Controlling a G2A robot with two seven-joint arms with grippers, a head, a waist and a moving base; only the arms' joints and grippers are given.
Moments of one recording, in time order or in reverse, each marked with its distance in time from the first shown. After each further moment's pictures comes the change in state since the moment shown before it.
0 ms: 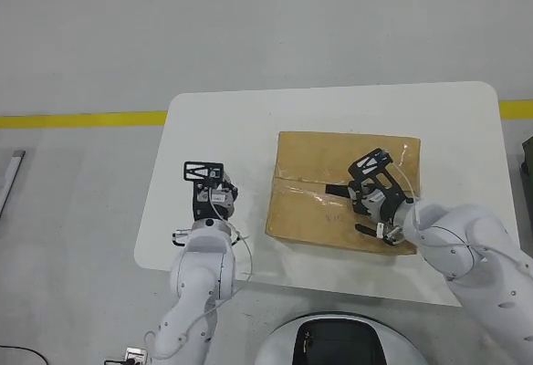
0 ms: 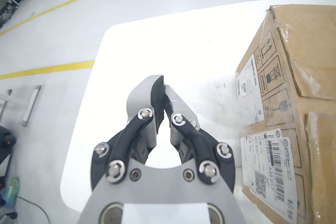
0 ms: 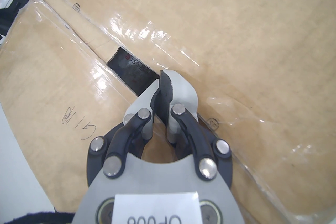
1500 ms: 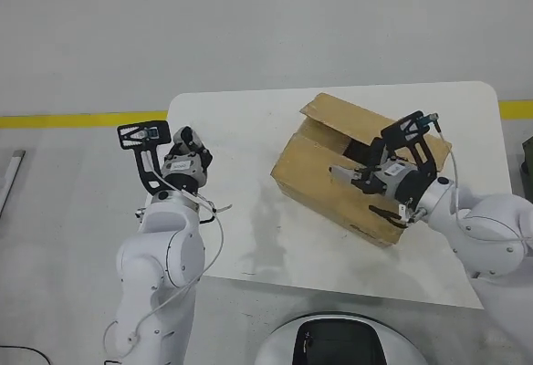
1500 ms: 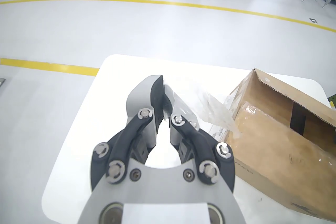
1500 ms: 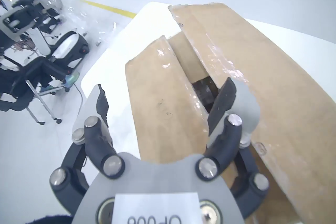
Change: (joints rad) left arm -0.140 -0.035 -0.136 -0.168 -0.289 0.041 -0.170; right arm 0.011 -0.007 0.129 -0.123 0.299 -0.016 -0.166
